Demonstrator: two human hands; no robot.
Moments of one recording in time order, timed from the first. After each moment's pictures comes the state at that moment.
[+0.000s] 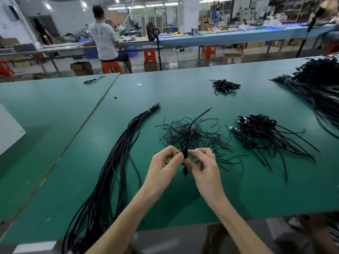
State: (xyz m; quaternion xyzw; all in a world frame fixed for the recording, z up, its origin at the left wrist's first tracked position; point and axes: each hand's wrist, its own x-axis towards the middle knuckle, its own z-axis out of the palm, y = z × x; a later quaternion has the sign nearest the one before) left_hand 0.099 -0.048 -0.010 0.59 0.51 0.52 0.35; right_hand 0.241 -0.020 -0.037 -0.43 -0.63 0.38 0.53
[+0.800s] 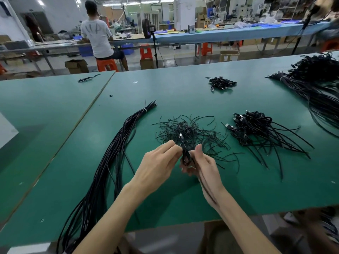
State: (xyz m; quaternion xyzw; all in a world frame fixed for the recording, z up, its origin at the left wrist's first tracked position) left_hand 0.085 -0.031 -0.011 0.80 0.46 0.38 -0.05; right_hand 0.249 -0.015 -0.037 -0.34 -0.49 0.61 0.52
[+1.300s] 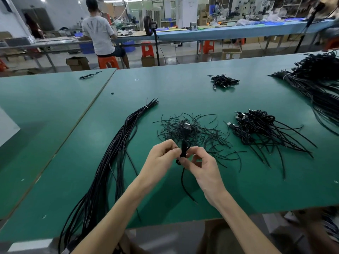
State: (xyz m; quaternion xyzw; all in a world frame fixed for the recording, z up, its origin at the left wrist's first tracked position) left_hand 0.094 -0.039 0.008 0.59 0.53 0.47 0.38; right_hand 0.247 -0.015 -0.046 -0.40 -0.59 0.48 0.51
